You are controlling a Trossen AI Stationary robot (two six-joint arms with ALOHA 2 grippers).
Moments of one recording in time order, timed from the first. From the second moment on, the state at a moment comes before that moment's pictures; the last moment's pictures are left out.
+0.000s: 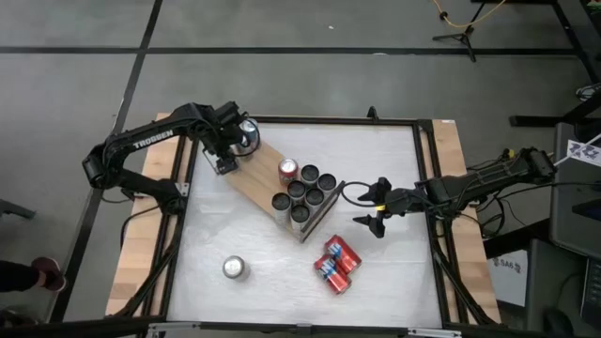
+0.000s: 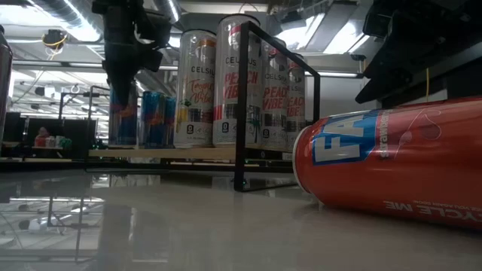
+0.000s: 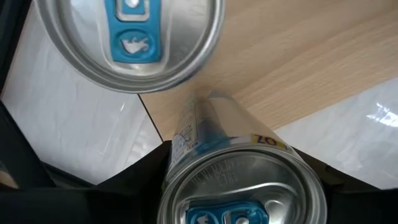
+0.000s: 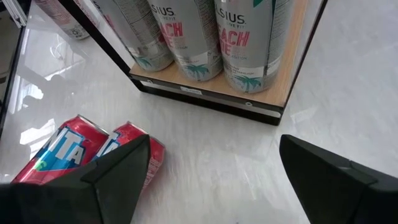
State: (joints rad) left arm 0.65 1.30 1.11 -1.21 0.02 0.13; right arm 0.27 1.00 0.61 -0.33 0.24 0.53
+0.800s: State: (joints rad) left arm 0.65 1.30 1.11 -1.19 0.01 0.14; right arm 0.27 1.00 0.61 -0.33 0.24 0.53
